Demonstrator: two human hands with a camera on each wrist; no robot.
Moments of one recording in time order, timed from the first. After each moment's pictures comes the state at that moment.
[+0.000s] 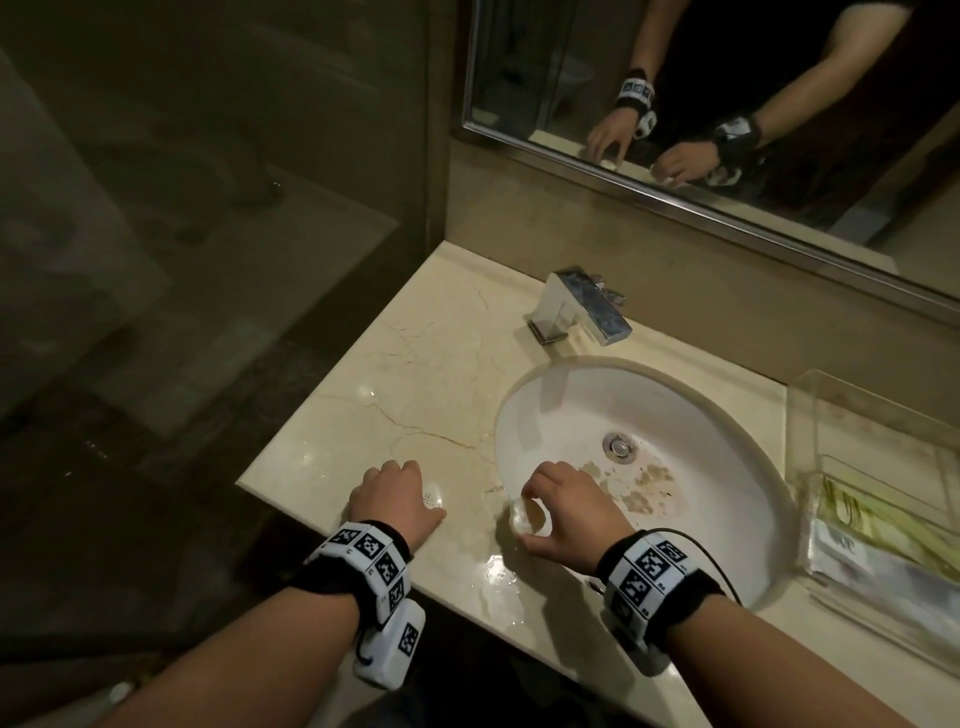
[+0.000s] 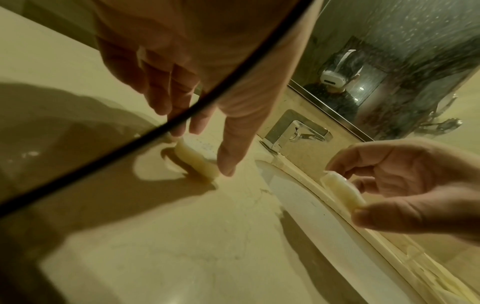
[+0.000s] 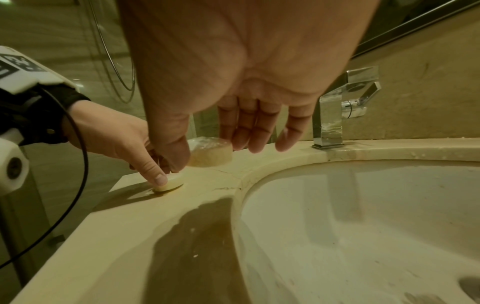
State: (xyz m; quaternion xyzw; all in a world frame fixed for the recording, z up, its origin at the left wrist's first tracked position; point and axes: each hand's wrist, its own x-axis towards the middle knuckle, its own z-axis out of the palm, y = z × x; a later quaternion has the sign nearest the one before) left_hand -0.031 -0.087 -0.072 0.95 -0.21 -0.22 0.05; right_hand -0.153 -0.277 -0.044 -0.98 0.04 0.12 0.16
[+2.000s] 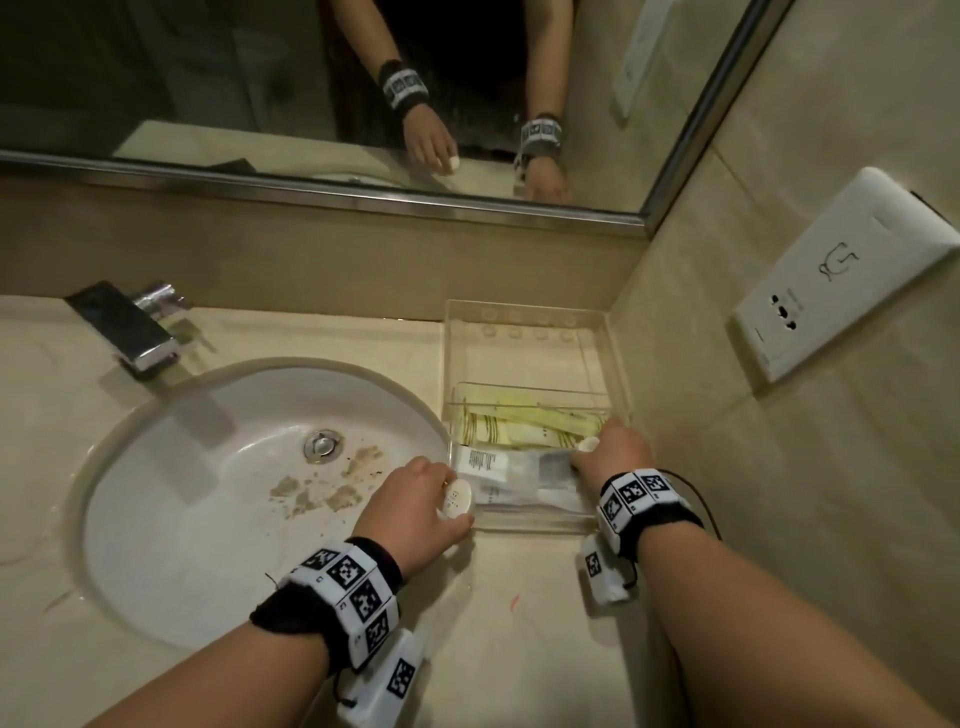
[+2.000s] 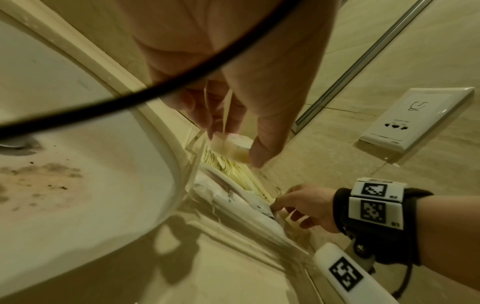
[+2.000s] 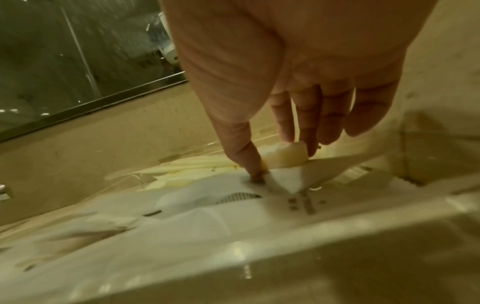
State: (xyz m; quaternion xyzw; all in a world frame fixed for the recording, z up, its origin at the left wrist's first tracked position) left_hand -0.283 -0.422 -0.026 0.79 -0.52 -0.25 0.20; right_hand -0.456 -0.629 -0.061 -0.74 0.64 0.03 0.19
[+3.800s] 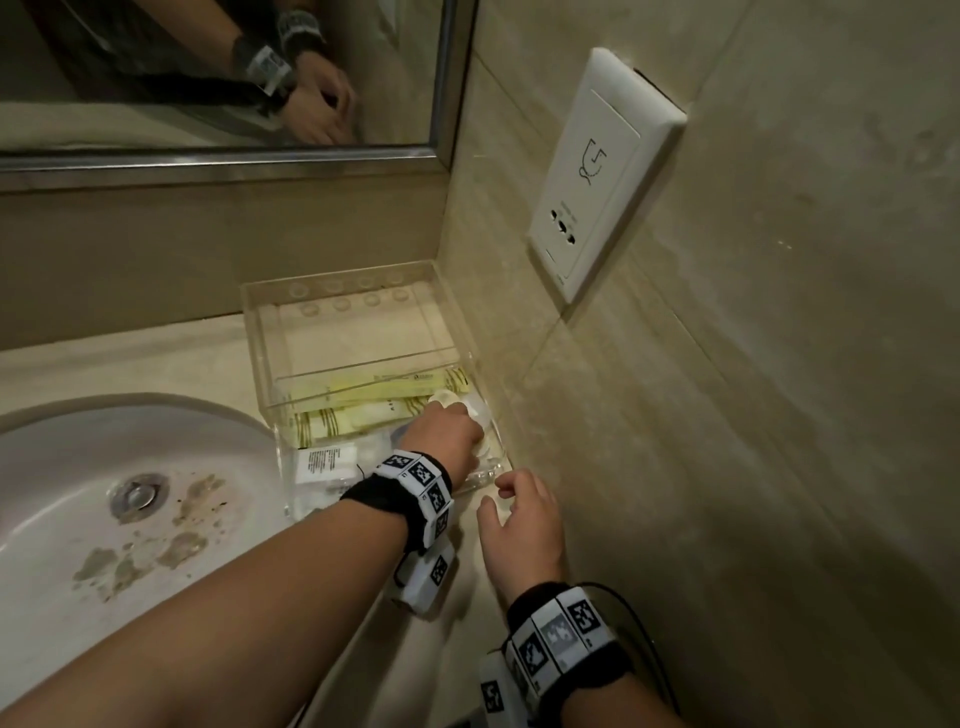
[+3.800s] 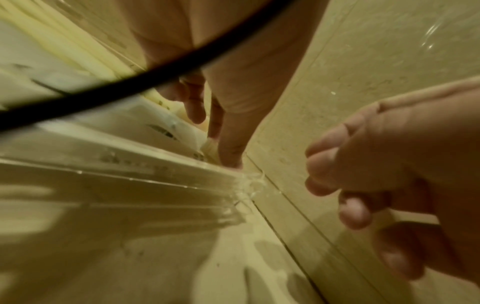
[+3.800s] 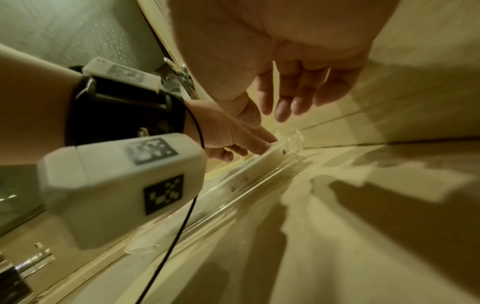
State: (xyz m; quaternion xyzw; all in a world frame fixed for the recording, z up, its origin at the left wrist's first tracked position) left_hand -0.404 -0.583 -0.066 0.65 -0.73 -0.20 0.02; right_hand -0.532 -0.505 -0.063 -0.66 0.68 -0.22 0.24
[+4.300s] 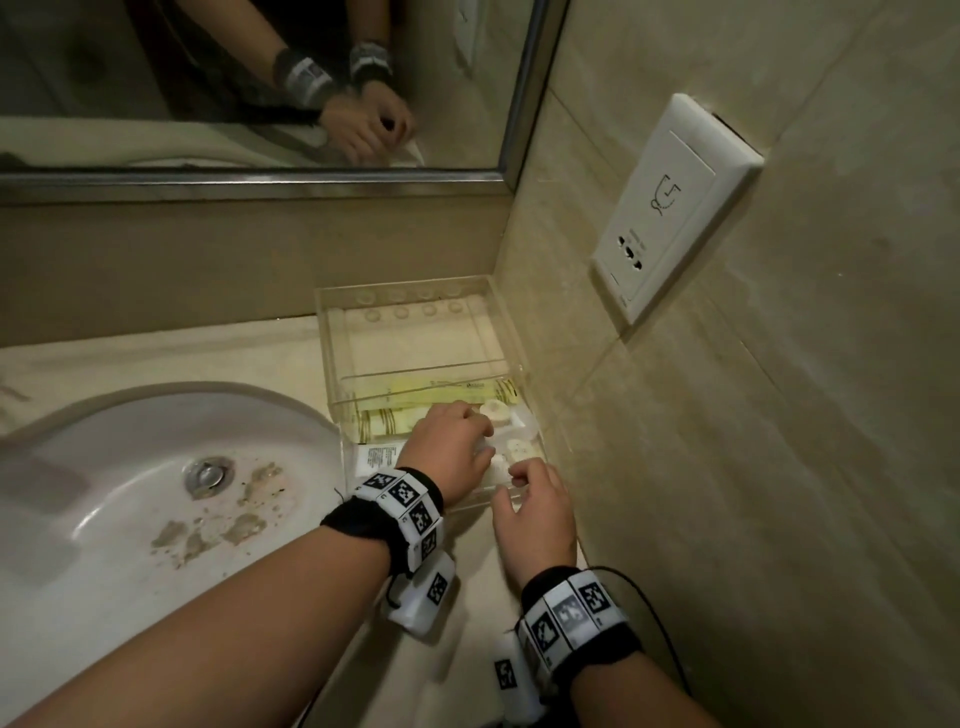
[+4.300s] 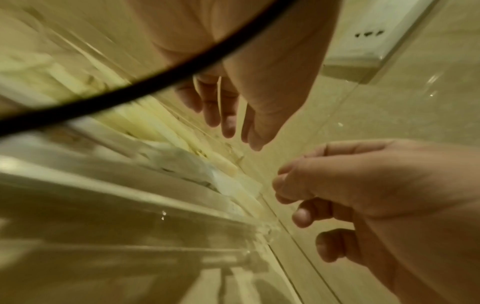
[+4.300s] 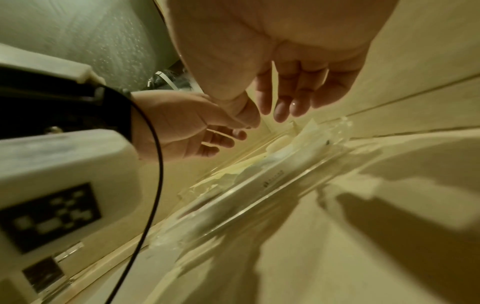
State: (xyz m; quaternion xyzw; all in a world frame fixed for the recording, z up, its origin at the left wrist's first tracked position) left_hand -0.357 -0.544 -0.043 0.68 -0.68 -0.23 0.16; right_hand -0.497 -0.514 -0.060 -0.69 0.64 -0.23 0.24
